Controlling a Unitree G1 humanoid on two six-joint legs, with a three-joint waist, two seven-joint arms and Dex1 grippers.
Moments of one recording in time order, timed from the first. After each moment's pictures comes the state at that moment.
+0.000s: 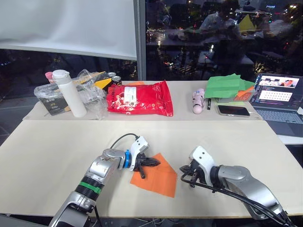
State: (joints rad) left arm -0.52 0.37 -0.30 0.23 -0.27 0.58 -1.02; right arm -0.16 -0.65 0.23 -0.45 0.21 0.80 0.71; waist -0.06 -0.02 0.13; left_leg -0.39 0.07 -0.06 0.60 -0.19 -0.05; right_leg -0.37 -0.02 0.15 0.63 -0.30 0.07
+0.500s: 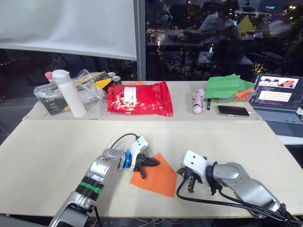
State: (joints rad) left arm -0.52 0.36 -0.30 0.23 -0.27 0.58 -1.02; right arm -0.20 -0.69 0.28 -0.48 0.16 0.82 0.76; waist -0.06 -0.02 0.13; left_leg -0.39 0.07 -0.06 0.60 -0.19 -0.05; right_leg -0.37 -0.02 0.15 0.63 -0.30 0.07
